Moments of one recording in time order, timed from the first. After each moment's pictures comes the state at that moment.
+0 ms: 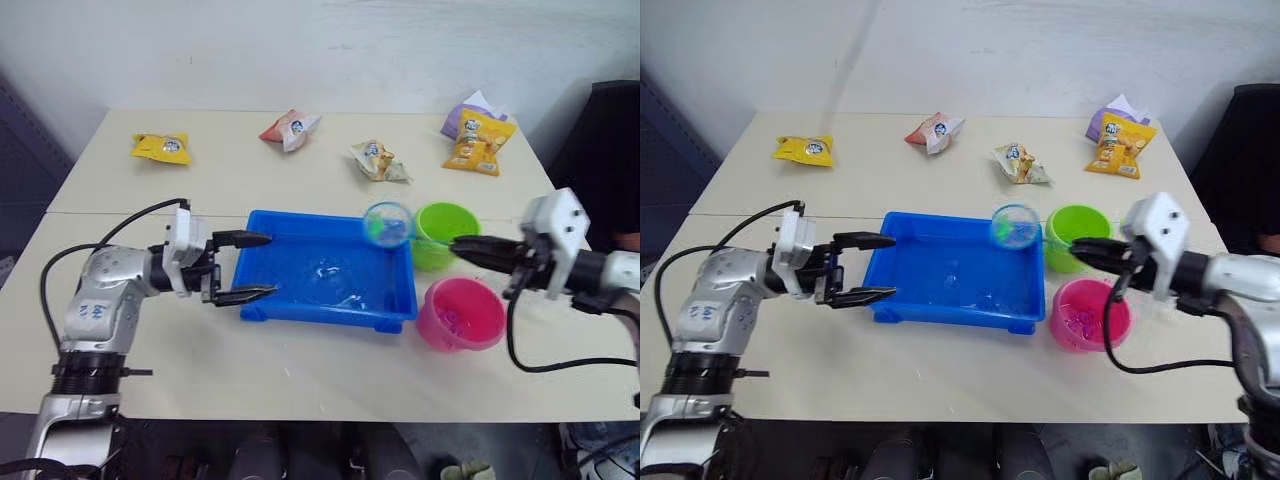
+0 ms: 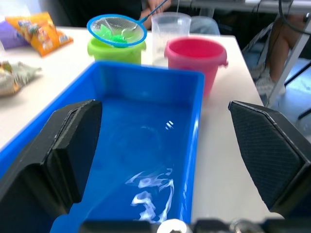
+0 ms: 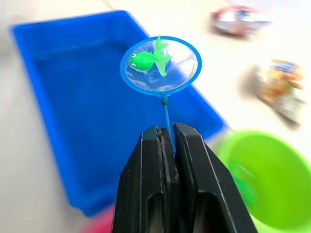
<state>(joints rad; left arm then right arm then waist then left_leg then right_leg) -0.48 0.62 0.08 0.09 -0.50 0.19 -1.26 -0.25 -0.87 -0.37 -0.39 0.43 0.63 0.98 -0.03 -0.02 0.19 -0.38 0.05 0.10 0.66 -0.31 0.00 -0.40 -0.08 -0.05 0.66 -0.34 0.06</state>
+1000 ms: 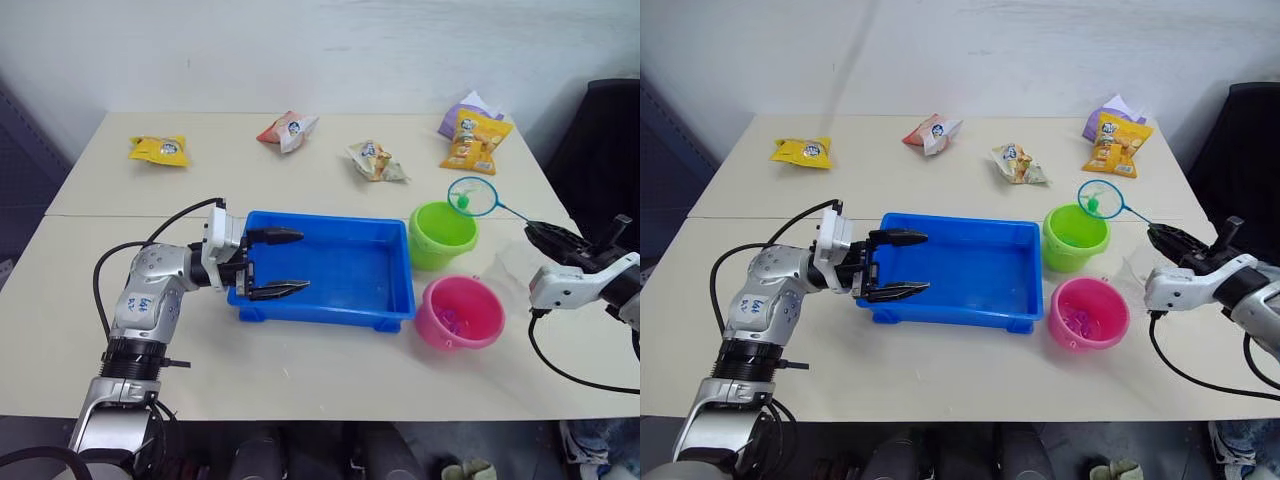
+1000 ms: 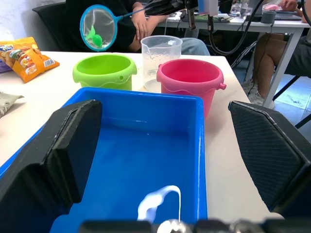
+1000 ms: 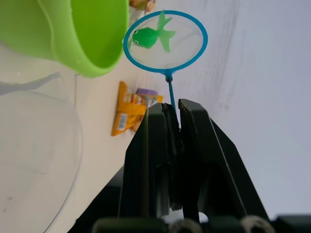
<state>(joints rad) -0.53 0.49 0.02 0.16 -0.46 0.12 -1.23 -0.11 -1.05 -0.28 0.20 -0.67 -0.74 0.11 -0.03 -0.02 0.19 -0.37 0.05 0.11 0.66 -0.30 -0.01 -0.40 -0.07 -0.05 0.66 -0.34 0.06</state>
